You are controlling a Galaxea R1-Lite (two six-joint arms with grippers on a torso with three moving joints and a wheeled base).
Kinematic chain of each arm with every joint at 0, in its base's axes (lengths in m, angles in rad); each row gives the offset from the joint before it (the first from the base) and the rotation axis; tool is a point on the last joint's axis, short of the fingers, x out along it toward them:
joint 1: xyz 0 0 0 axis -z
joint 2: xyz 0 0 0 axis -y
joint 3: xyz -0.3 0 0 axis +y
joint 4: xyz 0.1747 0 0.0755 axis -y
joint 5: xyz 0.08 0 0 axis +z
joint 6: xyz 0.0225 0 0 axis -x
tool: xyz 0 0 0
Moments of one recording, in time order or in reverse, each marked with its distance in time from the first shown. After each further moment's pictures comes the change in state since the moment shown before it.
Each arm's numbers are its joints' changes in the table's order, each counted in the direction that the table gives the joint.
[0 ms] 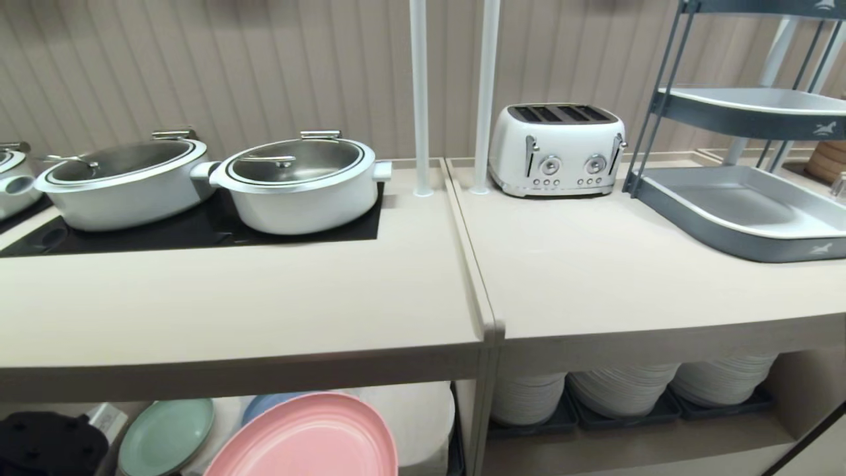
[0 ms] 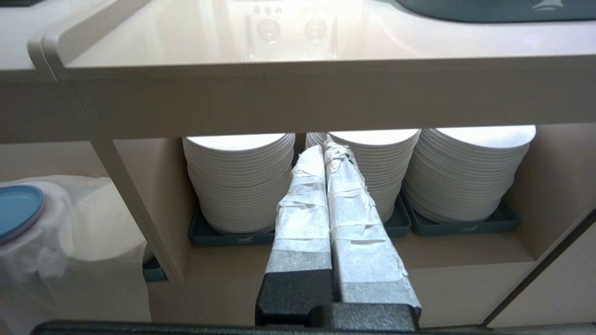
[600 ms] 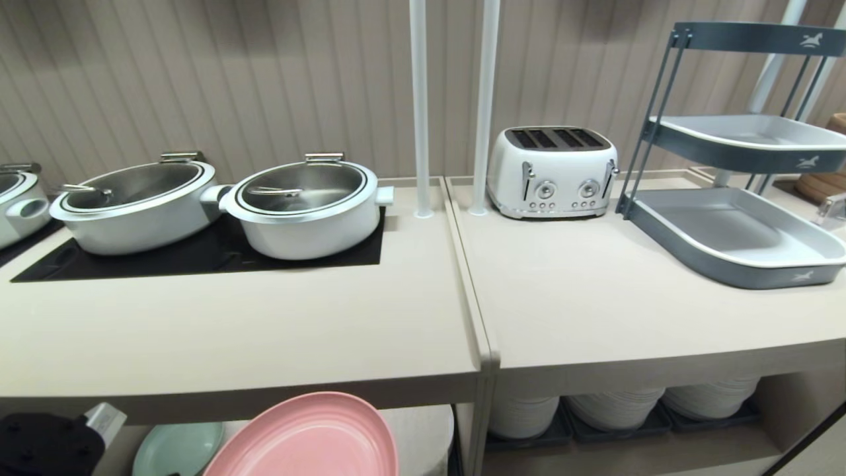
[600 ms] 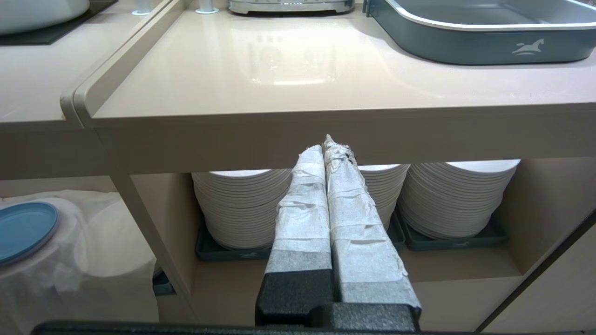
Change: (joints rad) left arm 0.001 0.007 0.001 0.000 -0.001 0.000; right arm 0.000 0.000 0.000 0.000 0.000 0.000
